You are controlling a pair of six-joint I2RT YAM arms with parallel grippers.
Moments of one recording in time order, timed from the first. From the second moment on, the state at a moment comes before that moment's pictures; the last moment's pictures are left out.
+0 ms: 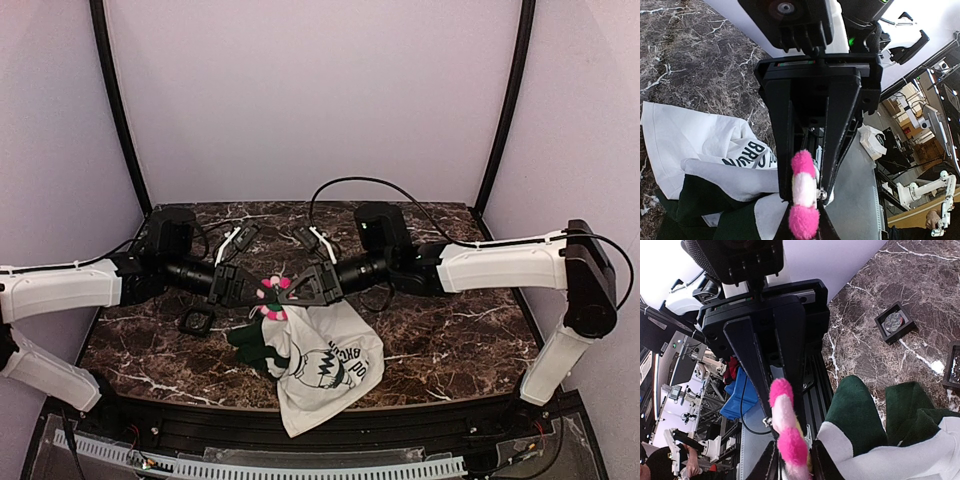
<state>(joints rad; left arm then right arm) -0.68 1.29 0.79 0.09 0.94 -0.42 0.94 1.68 1.12 0.21 -0.79 0.65</state>
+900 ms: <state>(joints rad) -0.71 1.32 0.80 0.12 0.95 -0.40 0.94 1.57 1.00 0.31 -0.79 0.64</state>
